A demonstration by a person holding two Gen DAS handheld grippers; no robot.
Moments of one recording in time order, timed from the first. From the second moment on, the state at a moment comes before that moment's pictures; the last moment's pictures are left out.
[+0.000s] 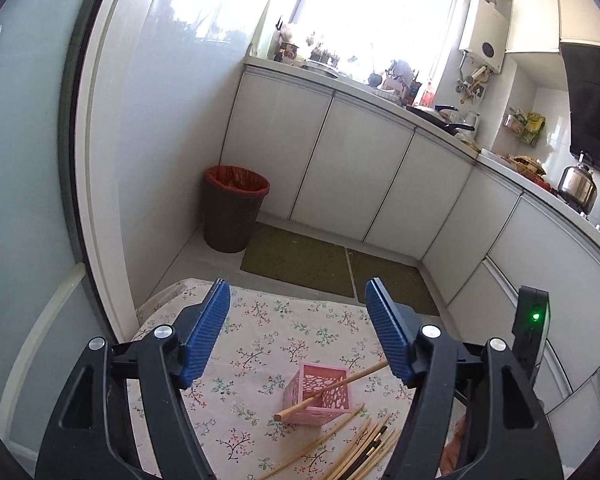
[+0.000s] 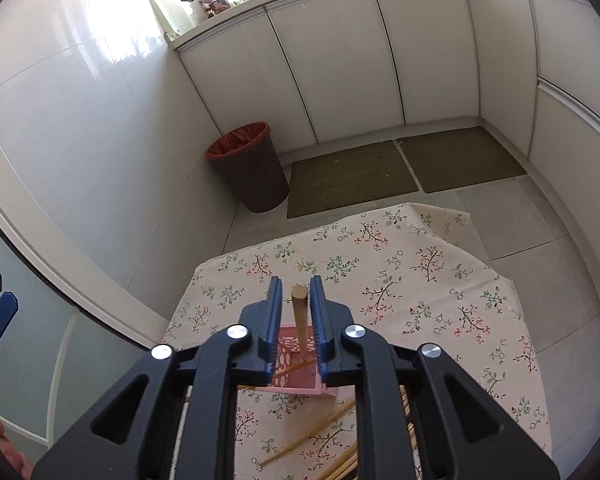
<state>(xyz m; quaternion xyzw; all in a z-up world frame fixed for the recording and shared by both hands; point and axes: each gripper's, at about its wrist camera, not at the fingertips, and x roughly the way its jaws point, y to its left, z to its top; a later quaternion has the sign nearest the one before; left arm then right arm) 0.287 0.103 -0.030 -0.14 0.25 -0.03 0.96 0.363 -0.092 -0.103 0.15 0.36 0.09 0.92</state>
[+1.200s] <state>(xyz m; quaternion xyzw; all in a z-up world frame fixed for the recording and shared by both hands) 0.199 -0.001 -0.039 -0.02 0.29 -0.06 0.96 0.154 -0.217 -0.068 0.15 0.23 -0.11 0.96</state>
